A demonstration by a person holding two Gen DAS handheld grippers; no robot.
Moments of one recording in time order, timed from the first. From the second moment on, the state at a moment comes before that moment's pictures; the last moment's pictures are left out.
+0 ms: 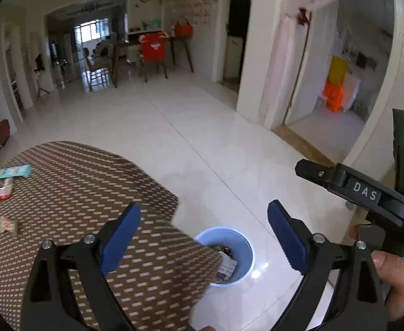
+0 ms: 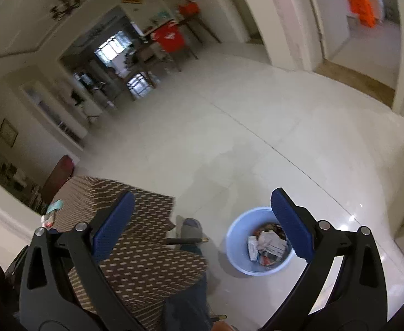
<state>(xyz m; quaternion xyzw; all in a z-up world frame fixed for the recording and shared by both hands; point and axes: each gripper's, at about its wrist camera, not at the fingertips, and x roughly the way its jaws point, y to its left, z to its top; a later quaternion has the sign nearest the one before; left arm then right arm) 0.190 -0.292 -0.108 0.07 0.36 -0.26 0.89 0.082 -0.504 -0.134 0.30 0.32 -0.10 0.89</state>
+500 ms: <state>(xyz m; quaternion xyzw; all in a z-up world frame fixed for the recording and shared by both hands) 0.205 -0.122 -0.073 0.00 0.32 -0.18 0.93 0.147 -0.355 -0.087 0.20 0.33 0.02 0.92</state>
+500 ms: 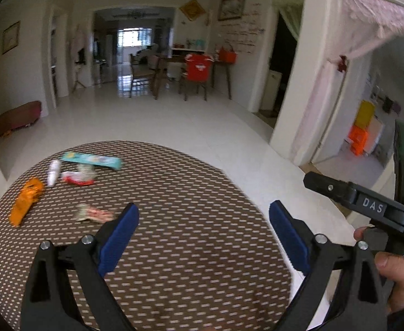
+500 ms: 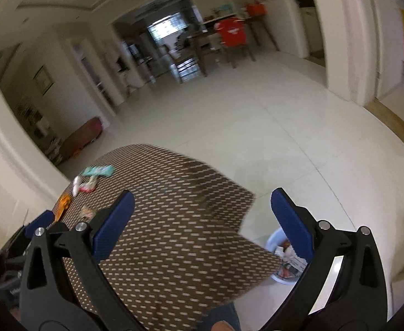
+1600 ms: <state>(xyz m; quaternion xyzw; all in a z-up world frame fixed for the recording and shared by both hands) 0.334 0.128 -0.161 0.04 0.41 0.02 0.91 0.289 -0.094 -0.172 -0.04 0.42 0.26 0.87</state>
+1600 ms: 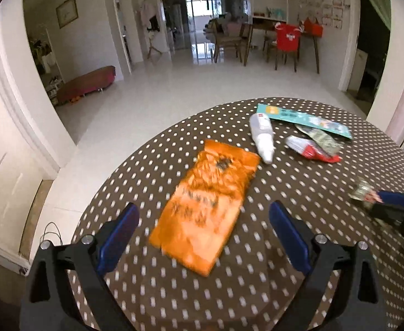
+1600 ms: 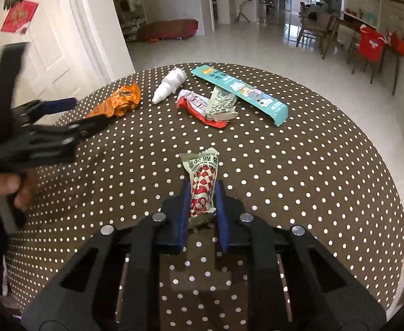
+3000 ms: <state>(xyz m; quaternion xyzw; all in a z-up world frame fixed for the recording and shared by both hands) 0.177 -0.126 -0.098 0.00 0.33 -0.24 0.91 0.091 -0.390 -0.100 0.18 0.29 0.09 0.94</state>
